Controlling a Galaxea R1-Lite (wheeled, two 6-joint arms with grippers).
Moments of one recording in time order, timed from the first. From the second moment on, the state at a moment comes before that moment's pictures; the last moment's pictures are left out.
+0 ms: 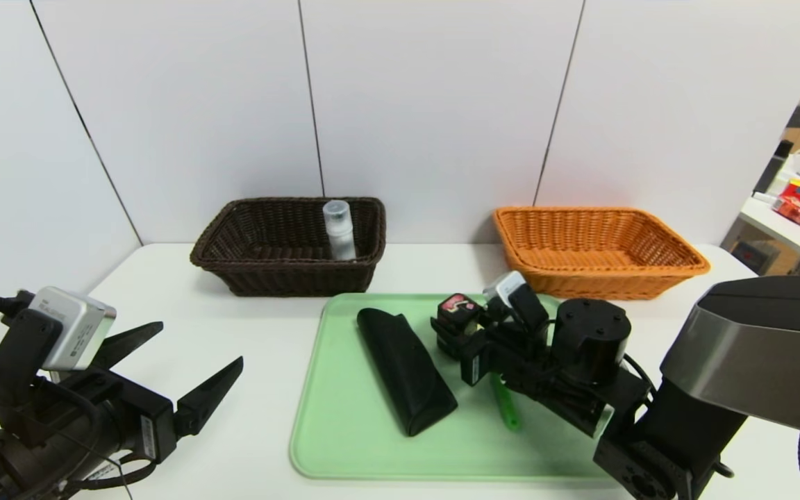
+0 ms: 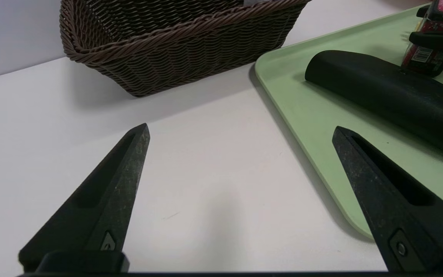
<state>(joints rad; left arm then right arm) -0.49 1.19 -0.20 -0.83 0.18 0.07 0.59 2.17 -0.58 -1.52 0.10 -0.11</state>
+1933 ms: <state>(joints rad) -0.50 1.19 -0.20 -0.83 0.18 0.07 0.31 1.91 -0.90 -1.21 0.11 -0.24</state>
